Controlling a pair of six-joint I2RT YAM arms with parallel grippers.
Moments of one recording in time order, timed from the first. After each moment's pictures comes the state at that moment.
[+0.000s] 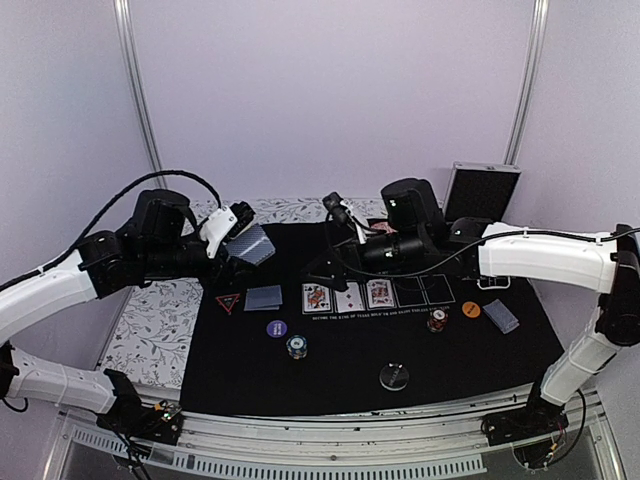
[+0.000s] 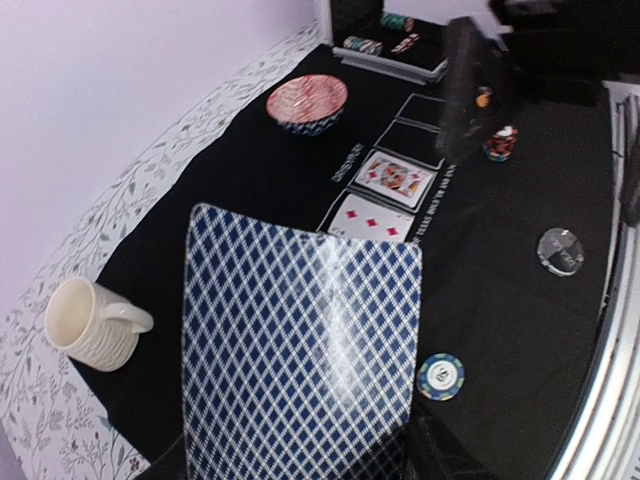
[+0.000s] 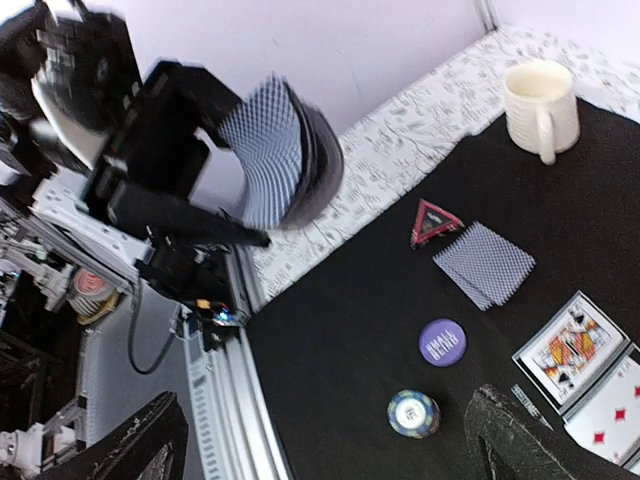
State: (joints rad) left arm -0.75 1.08 0.95 -0.43 0.04 0.20; right arm 0.92 1.59 1.23 -0.11 -0.43 0.34
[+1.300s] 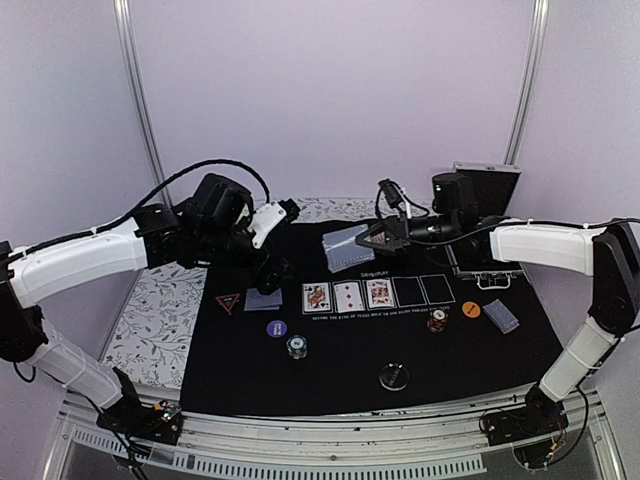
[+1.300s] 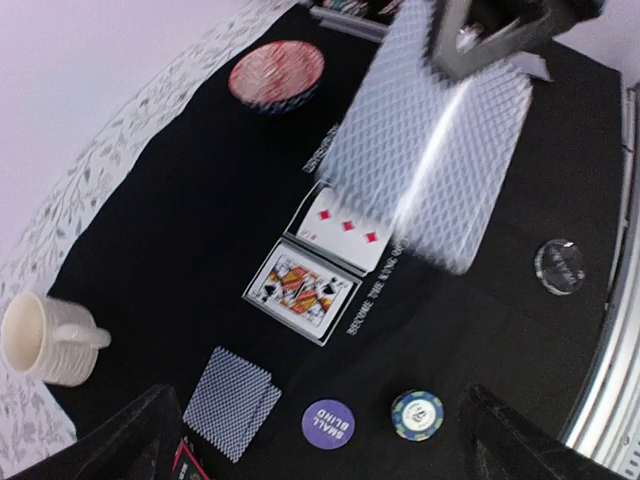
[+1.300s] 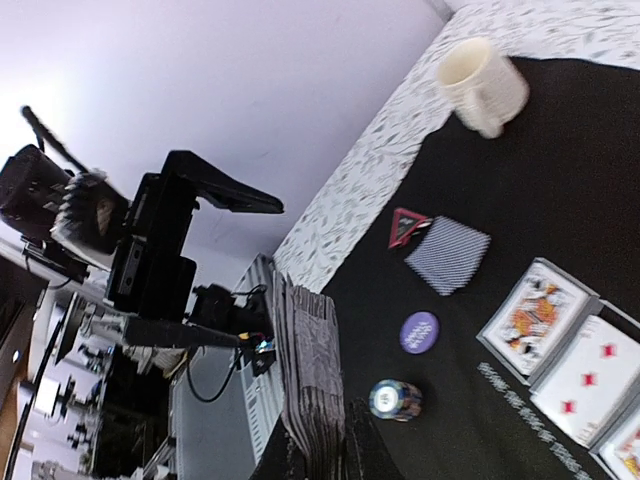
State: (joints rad) left arm -0.86 1.38 1.18 -0.49 -0.02 0.15; right arm 0.61 1.65 1.13 0.15 -0.85 0.60
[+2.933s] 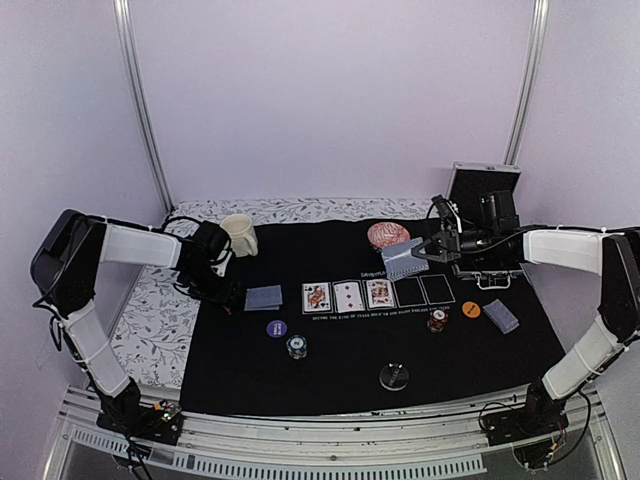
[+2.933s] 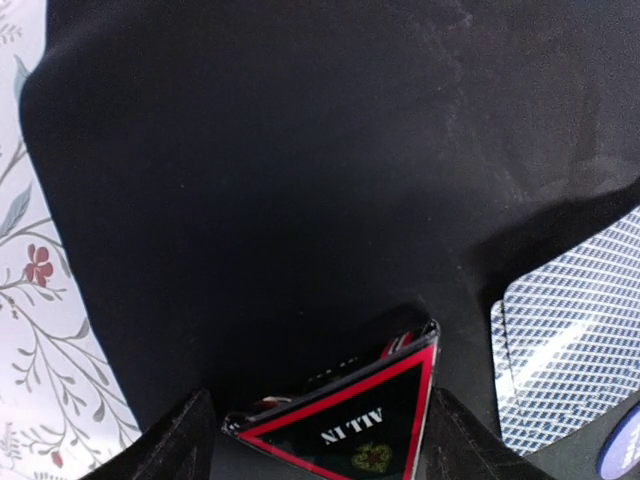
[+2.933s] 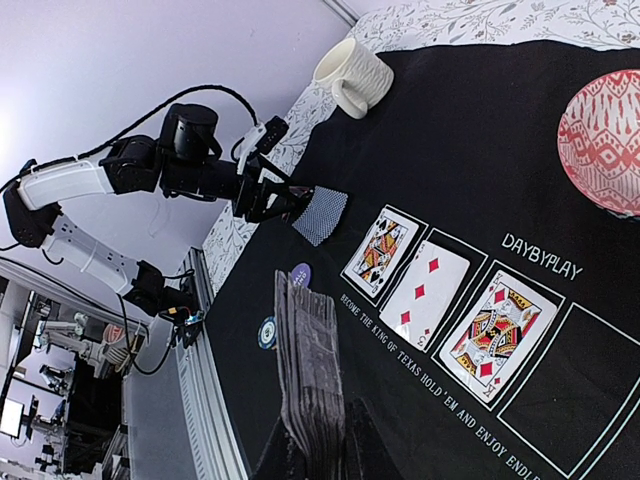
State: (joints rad) left arm -0.40 1.78 0.98 -0.42 -0.09 -0.18; right arm 0.23 1.55 0.94 -0.06 -1.01 0.25
